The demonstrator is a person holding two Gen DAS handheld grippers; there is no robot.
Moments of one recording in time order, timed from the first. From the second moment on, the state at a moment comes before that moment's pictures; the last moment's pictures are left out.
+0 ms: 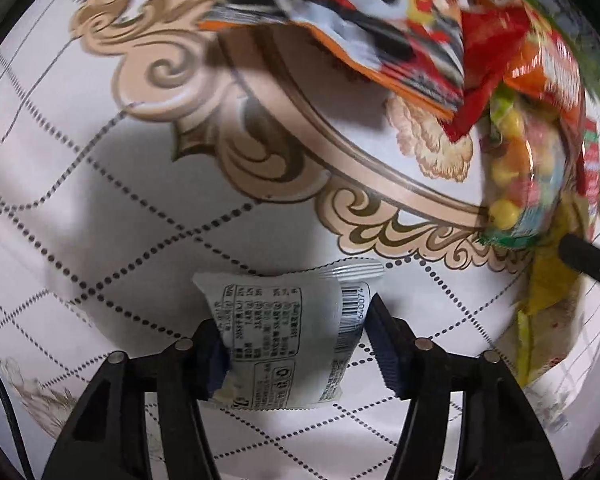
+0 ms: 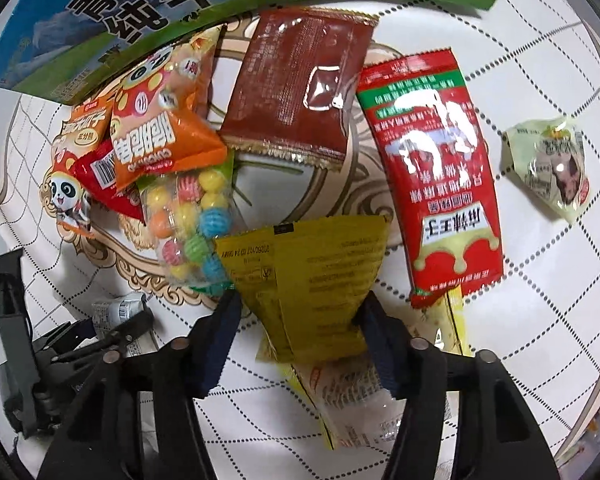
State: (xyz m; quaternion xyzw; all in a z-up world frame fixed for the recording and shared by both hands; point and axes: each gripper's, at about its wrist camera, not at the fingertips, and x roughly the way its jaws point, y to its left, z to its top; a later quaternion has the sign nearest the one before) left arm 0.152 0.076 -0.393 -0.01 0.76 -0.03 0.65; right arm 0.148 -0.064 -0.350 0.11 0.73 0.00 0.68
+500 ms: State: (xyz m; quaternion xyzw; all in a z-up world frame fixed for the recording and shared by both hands) left arm 0.132 0.042 -0.343 0.00 0.72 -0.03 0.69; right arm 0.139 -0.069 -0.342 0.10 0.72 -0.01 0.69
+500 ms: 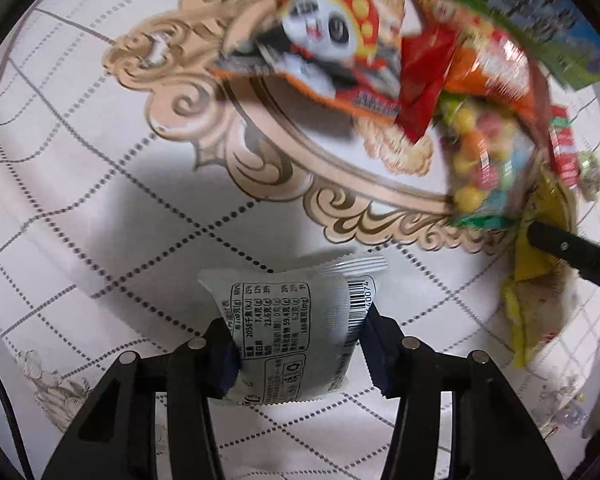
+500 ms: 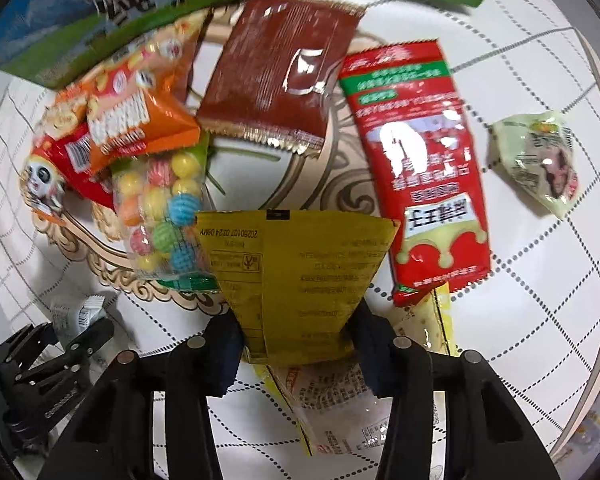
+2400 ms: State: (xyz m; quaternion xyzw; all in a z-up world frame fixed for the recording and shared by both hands) left arm 0.501 0.010 -0.251 0.02 0.67 -0.03 0.74; right arm 0.477 -0.150 -0.252 0.05 0.68 -0.04 0.73
